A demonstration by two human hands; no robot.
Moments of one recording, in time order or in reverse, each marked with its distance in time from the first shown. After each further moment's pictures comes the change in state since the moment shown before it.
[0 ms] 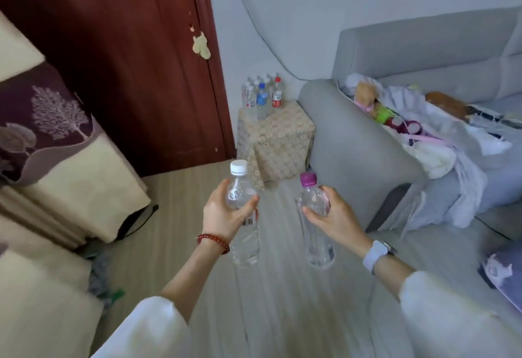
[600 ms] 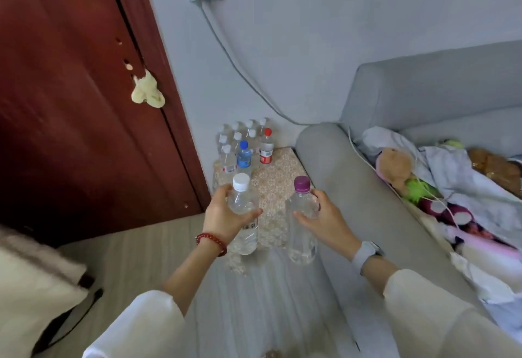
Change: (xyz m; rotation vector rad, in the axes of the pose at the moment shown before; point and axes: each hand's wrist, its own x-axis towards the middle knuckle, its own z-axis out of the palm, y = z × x) left_hand 0.529 0.036 0.179 -0.018 -0.103 -0.064; right_hand 0.550 0.058 -0.005 0.085 -0.101 0.097
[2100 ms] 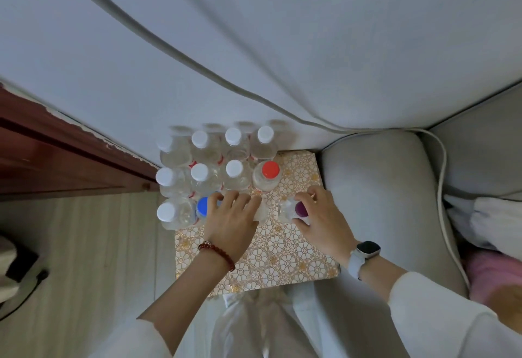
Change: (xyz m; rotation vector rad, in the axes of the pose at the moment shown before) left_hand 0.416 -0.112 0.204 0.942 -0.046 0.328; right_hand 0.485 0.195 0.069 -0.609 -0.376 -0.251
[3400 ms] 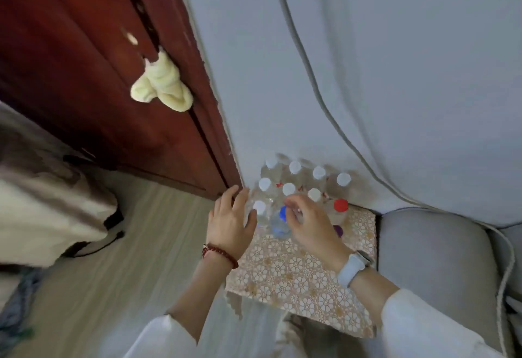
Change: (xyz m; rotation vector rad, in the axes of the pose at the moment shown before) left_hand -0.073 -0.059 -0.112 -0.354 0.086 -0.687; right_hand 0.013 -0.172 -0.066 0.378 -0.077 -0.225
